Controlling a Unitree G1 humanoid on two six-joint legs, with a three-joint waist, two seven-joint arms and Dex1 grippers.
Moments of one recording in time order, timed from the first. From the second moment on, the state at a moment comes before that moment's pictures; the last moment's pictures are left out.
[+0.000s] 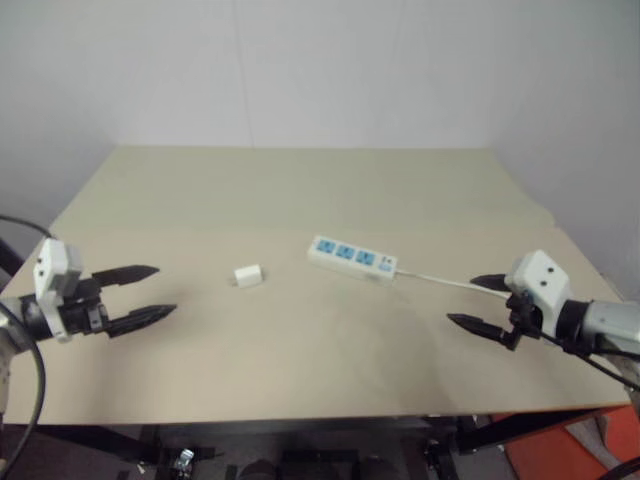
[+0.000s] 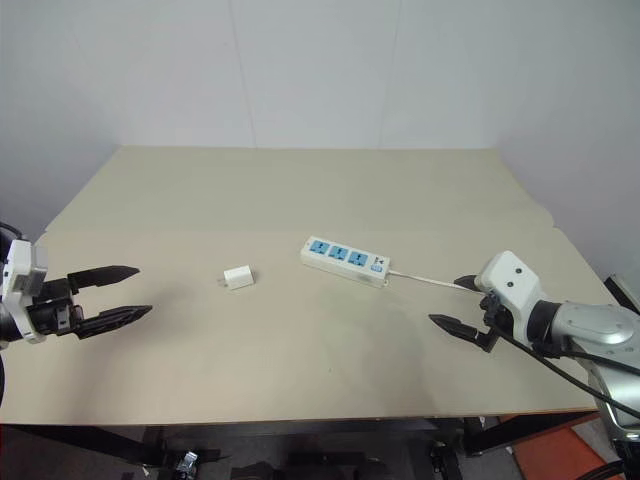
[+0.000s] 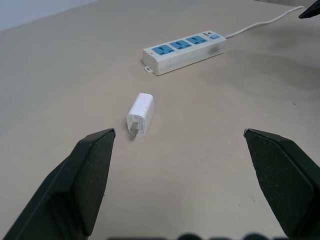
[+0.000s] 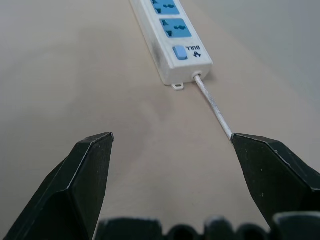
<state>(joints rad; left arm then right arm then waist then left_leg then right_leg) -0.18 0.95 0.45 0.12 -0.55 0.33 -1.35 -0.11 -0.95 -0.25 -0.30 0.38 0.48 0.92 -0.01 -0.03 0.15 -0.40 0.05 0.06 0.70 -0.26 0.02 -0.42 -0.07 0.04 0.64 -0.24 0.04</state>
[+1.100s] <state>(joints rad) -0.47 0.82 0.15 -0.08 -0.58 0.41 -1.28 -0.95 -0.59 0.10 1.16 -0.05 -0.14 0.99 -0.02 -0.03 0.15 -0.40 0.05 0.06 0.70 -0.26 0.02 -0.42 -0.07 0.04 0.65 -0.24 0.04</state>
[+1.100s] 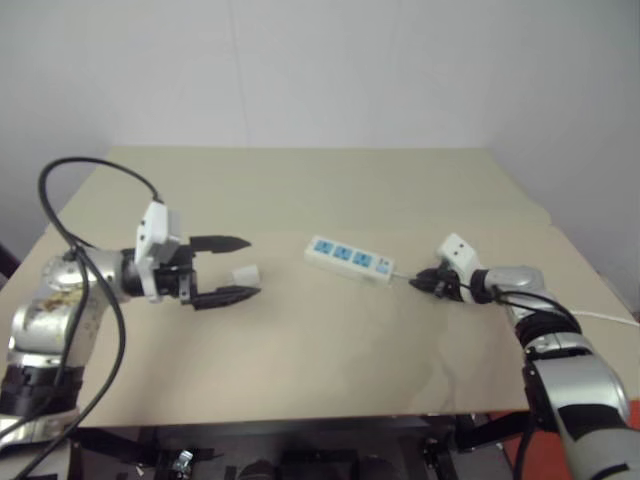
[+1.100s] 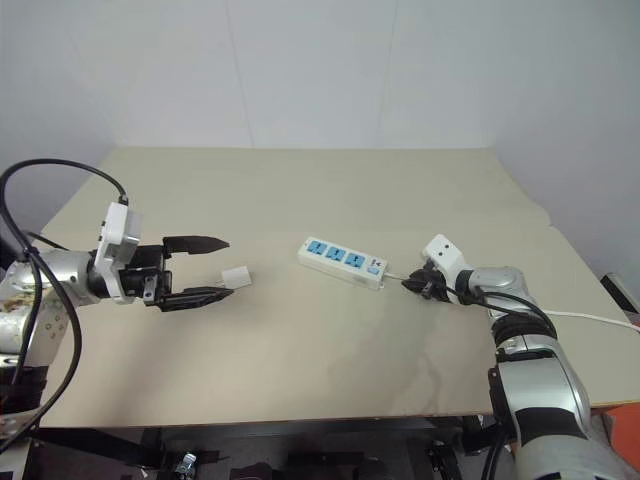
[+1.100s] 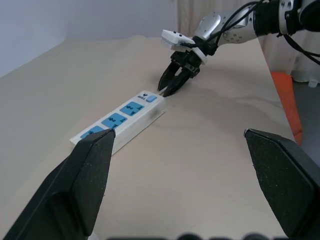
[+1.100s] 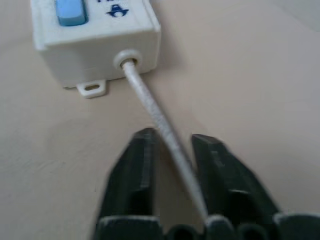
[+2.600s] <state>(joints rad) -0.58 0.78 0.09 0.10 -0.50 0.29 -1.32 -0.11 -0.56 -0.08 -0.11 0.31 0.18 0.89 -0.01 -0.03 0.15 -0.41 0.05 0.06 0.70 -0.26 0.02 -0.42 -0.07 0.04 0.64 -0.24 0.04</state>
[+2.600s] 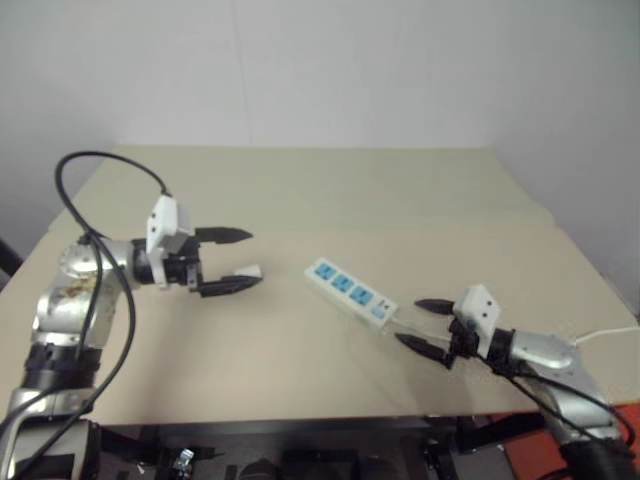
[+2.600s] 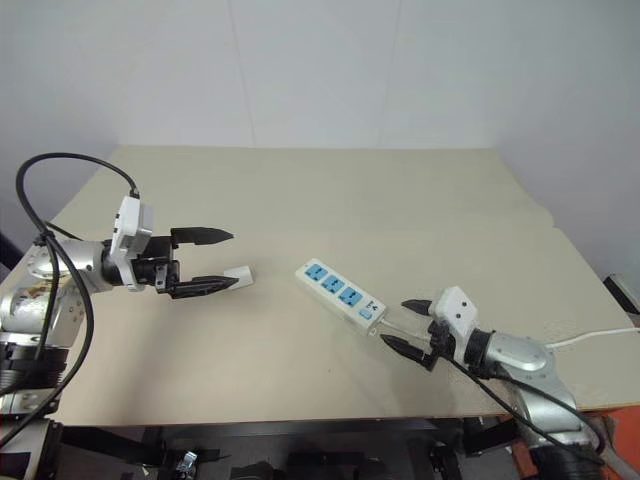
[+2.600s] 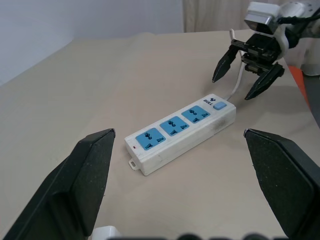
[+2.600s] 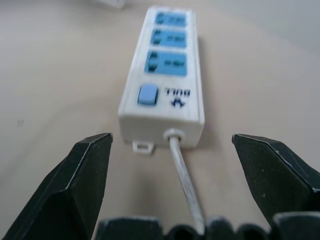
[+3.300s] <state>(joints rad) -0.58 0.80 0.10 0.09 -0.49 0.31 -1.31 -0.19 -0.39 -0.01 0.07 0.24 0.09 0.76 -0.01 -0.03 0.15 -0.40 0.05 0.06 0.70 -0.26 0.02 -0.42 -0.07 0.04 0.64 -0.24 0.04</state>
